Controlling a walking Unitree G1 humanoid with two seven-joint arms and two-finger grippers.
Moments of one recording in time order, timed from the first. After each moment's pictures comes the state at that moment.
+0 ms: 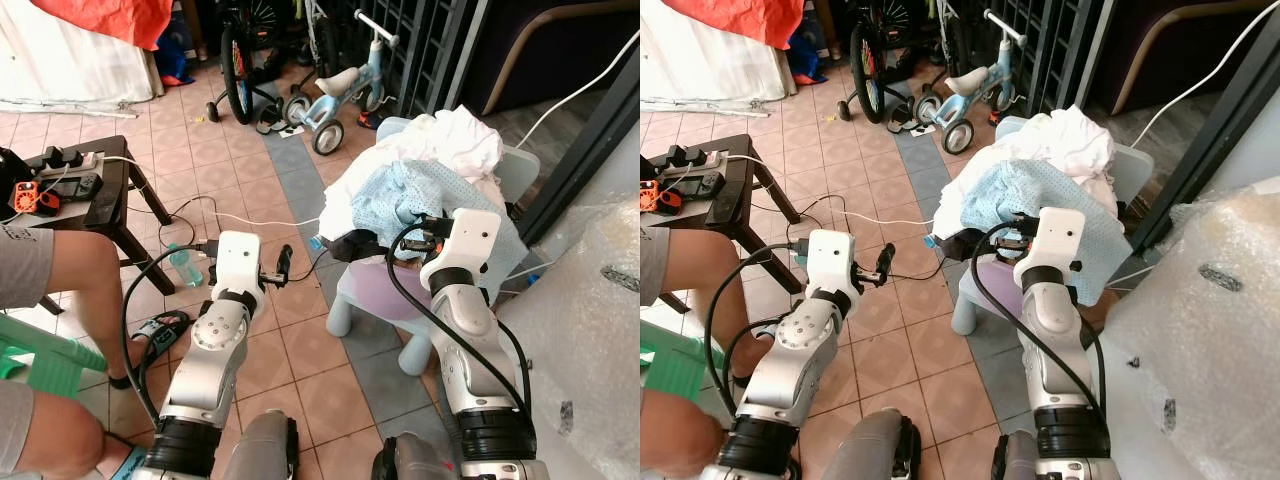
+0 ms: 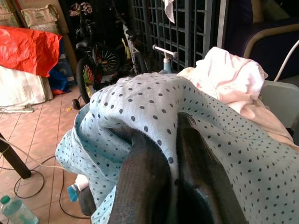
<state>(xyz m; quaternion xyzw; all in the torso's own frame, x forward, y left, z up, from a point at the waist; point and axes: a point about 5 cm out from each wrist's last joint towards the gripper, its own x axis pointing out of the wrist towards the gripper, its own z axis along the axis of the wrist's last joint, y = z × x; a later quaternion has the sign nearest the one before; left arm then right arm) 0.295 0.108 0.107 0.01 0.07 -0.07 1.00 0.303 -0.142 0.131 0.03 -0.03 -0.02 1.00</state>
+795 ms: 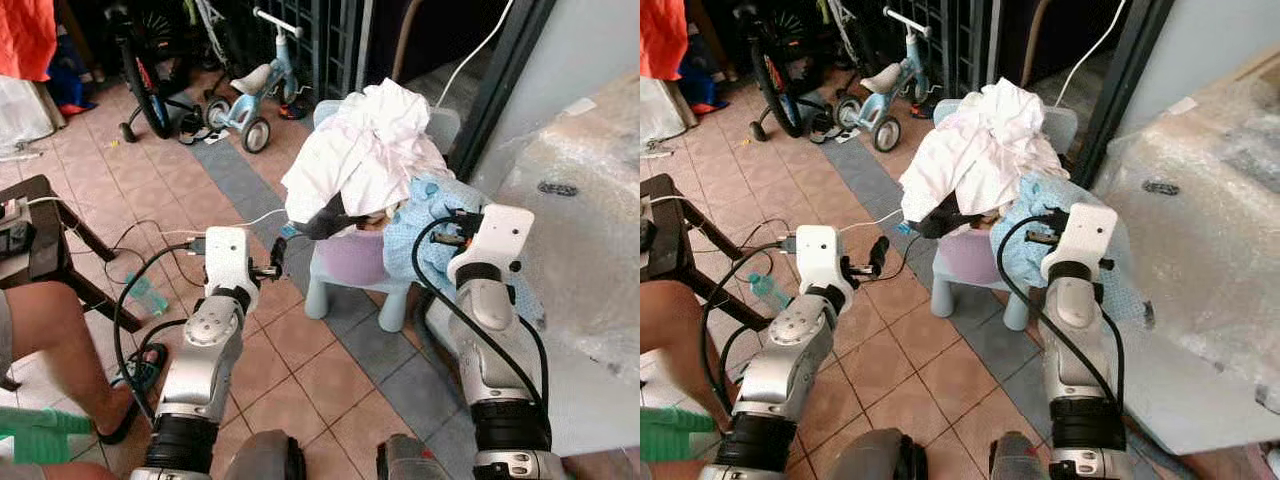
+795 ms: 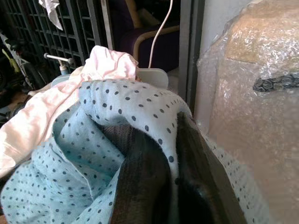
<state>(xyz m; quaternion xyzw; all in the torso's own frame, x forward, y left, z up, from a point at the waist) 0.293 0.123 0.093 -0.03 0.09 -0.05 0.99 0.307 -0.167 0.129 0.01 -0.04 -0.08 1.00</state>
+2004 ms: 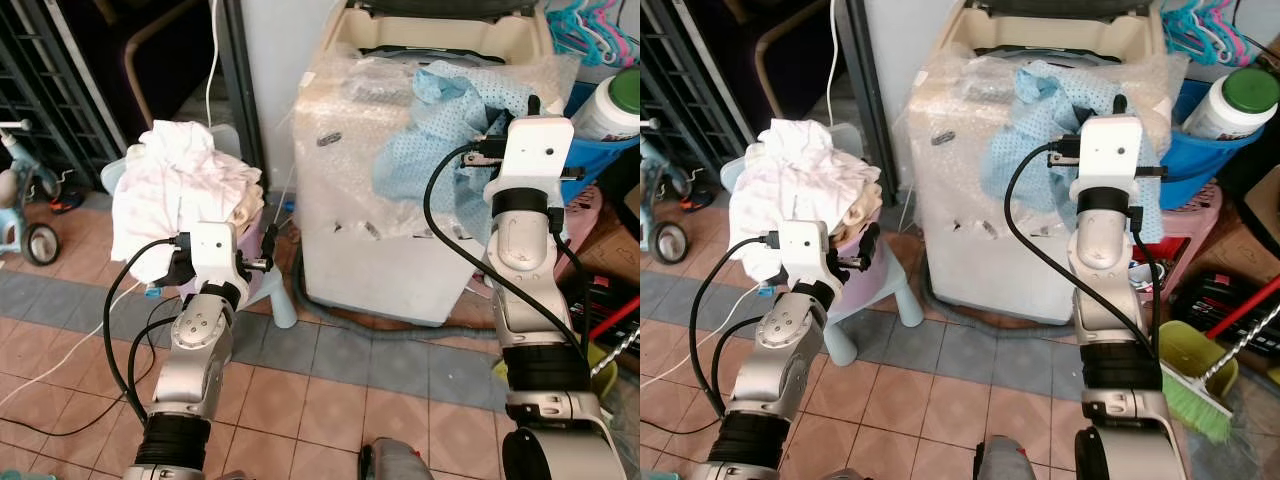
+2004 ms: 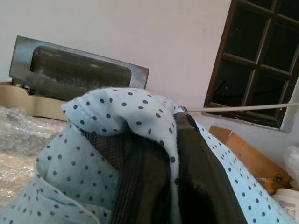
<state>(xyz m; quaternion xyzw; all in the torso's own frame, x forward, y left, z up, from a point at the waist) 0.297 0.102 0.108 -0.06 0.01 -0.11 0.99 0.339 -0.208 0.218 -0.16 -0.21 -0.15 0.95</state>
